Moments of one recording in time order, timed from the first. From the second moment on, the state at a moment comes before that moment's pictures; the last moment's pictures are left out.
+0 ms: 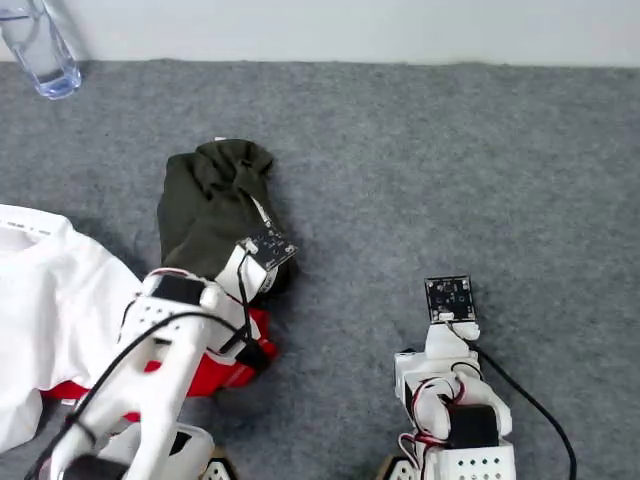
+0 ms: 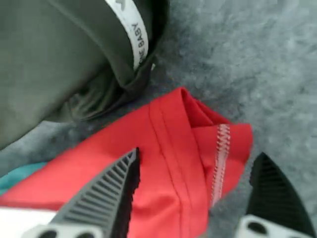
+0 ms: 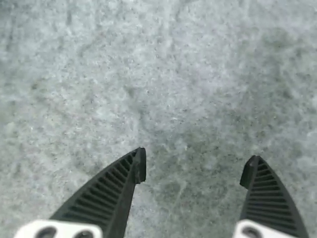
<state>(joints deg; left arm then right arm) 8.4 -24.8 55.7 65.8 -25.5 -6.8 -103.6 95.3 75.8 -1.5</state>
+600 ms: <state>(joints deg) -0.5 -14.7 39.8 67.7 -25.5 -6.1 -103.6 95.3 75.8 -1.5</state>
